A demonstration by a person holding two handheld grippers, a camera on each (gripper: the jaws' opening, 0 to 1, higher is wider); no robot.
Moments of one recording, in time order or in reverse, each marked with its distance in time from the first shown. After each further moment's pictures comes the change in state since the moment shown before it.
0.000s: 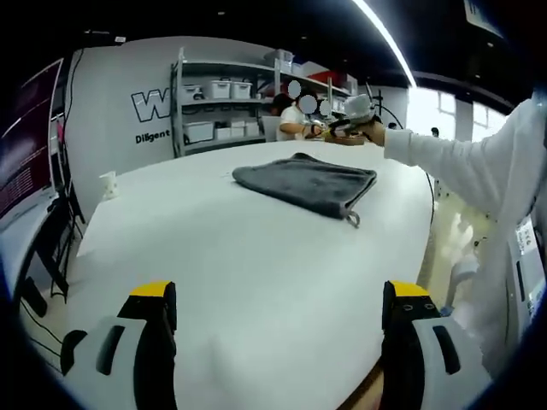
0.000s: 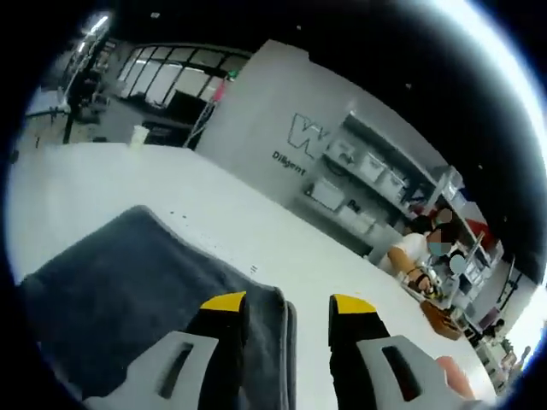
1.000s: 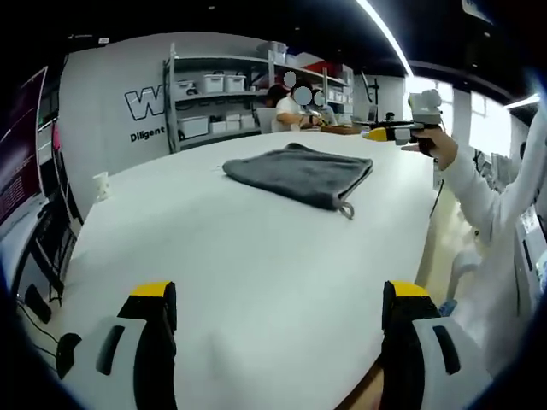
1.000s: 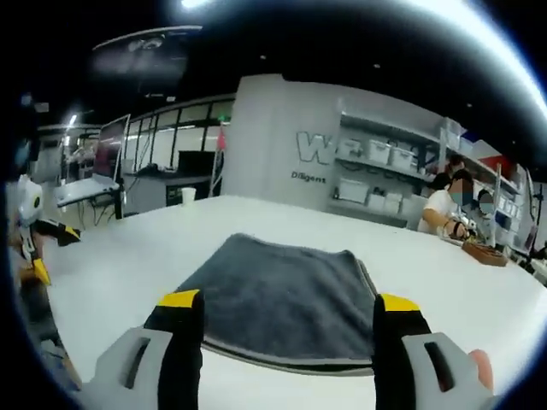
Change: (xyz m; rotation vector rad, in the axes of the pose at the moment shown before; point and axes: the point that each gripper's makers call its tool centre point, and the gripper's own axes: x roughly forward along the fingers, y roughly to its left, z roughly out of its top) left arm 0.018 -0.018 -0.003 0.043 0.051 -0.007; right arm -0.172 0.098 -0.036 0.364 -0.051 0.159
